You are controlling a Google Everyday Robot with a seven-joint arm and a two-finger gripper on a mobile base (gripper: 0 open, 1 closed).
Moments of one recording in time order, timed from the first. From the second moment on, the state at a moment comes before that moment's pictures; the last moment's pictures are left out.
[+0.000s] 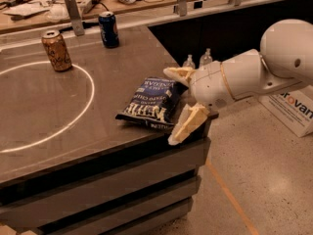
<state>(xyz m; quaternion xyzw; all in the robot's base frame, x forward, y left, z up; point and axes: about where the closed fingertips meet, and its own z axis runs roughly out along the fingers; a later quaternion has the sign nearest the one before) 0.498 -0.027 0.888 -0.67 0.57 0.23 0.41</state>
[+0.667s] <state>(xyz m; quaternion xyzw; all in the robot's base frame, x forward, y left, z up) 0.493 -0.014 0.877 -0.68 0.57 0.24 0.39</state>
